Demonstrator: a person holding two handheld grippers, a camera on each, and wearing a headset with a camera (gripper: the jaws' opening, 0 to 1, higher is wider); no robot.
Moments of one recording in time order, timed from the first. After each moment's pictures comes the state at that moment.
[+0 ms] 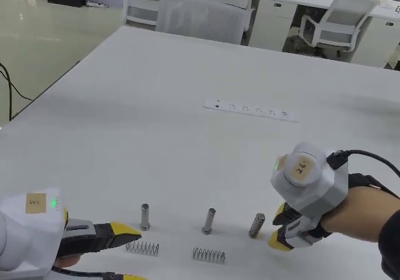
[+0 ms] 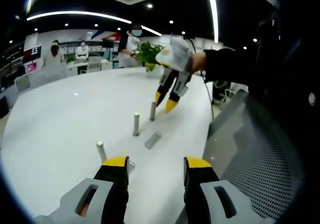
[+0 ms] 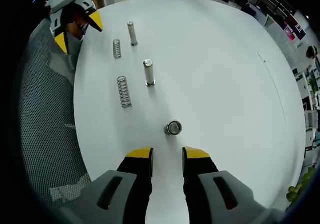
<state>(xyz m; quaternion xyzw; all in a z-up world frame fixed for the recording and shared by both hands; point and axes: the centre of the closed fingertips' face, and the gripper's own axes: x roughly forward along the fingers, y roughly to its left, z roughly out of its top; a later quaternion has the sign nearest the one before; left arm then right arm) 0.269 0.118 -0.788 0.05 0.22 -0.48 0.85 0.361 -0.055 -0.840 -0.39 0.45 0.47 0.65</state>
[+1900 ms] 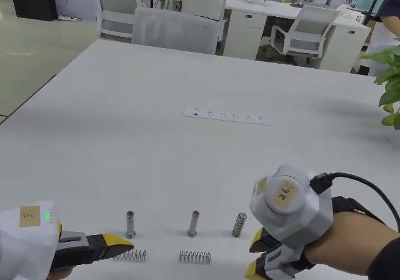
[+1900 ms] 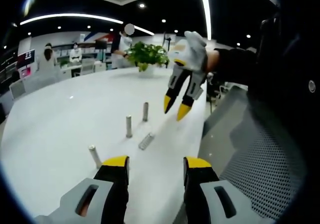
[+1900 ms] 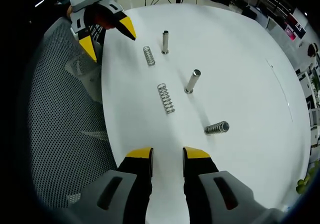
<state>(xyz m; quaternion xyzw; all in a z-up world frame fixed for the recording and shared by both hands) 0.263 0.111 -0.788 0.07 0.22 -0.50 0.84 0.295 -0.030 -0.828 -0.36 0.44 0.49 0.66</state>
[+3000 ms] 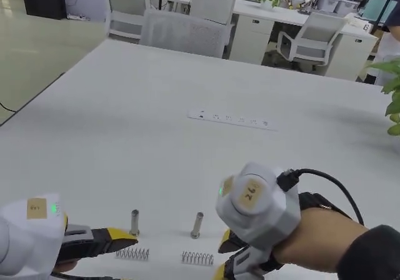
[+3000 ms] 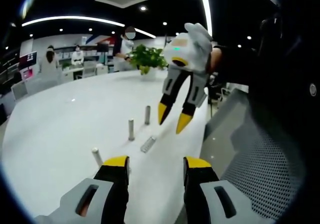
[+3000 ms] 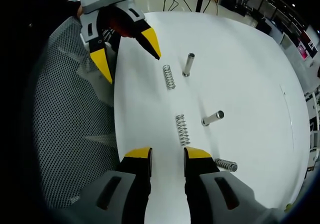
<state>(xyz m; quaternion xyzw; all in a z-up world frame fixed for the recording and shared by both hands) 0.264 0.113 -0.782 0.06 0.20 -0.49 0.84 0.286 0.024 -0.821 -0.38 0.41 0.54 0.62</state>
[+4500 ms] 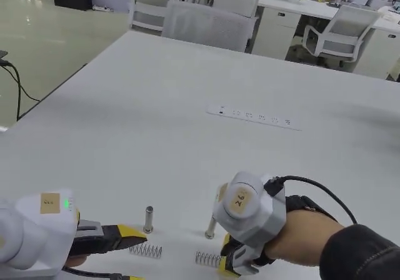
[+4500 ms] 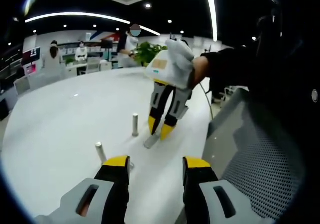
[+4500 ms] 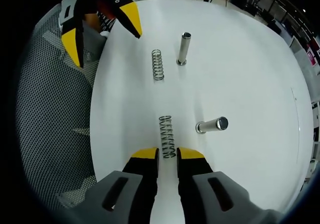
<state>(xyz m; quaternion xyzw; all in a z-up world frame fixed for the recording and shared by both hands) 0.268 0.119 -0.789 0.06 0.22 -0.48 0.85 0.317 0.032 -0.867 -0.41 0.42 0.56 0.59</state>
